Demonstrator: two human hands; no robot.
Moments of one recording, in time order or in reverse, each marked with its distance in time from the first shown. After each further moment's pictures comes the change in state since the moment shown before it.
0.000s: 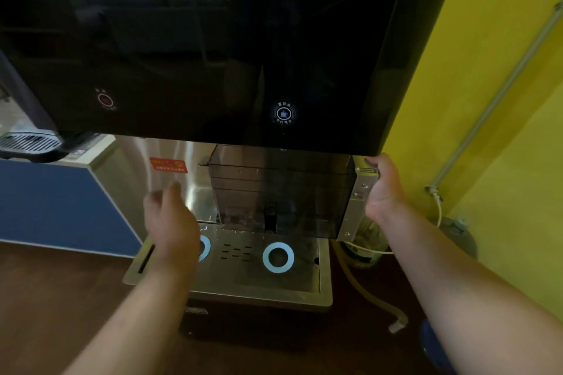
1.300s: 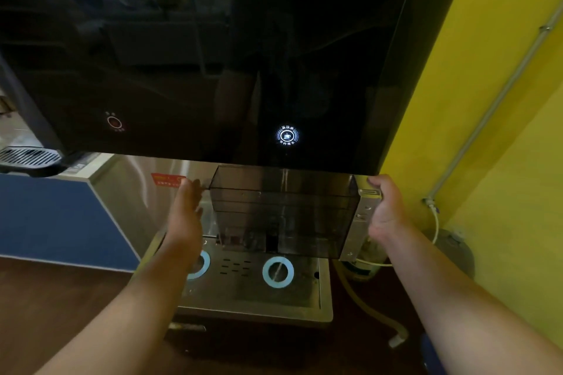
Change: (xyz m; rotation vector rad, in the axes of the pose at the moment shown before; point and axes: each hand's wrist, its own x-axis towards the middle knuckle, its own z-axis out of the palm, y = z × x) left_hand 0.036 -0.003 0.008 -0.006 -0.316 -0.187; right_hand -0.010 -0.004 -0.003 0.034 -0.048 0.040
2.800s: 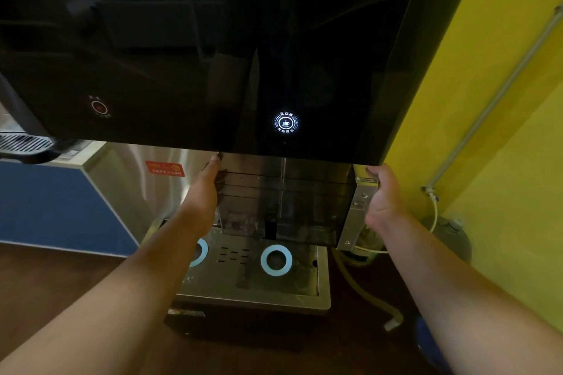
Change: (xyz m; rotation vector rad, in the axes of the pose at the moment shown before) left_hand 0.013 0.013 0.039 0.049 -0.177 -0.054; right_hand 0.020 0.012 -0.006 -0.049 0.011 -0.002
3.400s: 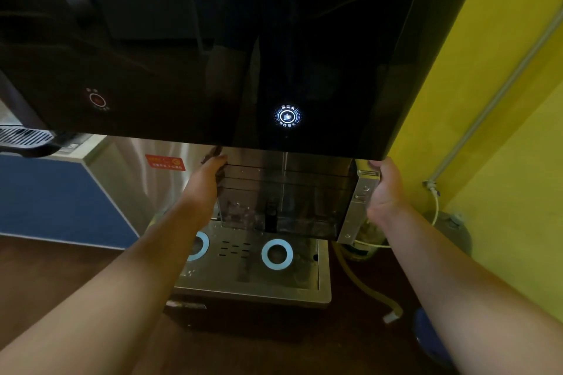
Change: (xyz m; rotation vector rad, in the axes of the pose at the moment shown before) left_hand 0.001 0.006 -0.002 -0.080 0.061 -0.059; right_hand 0.009 0.004 -0.002 0.007 0.032 -0.020
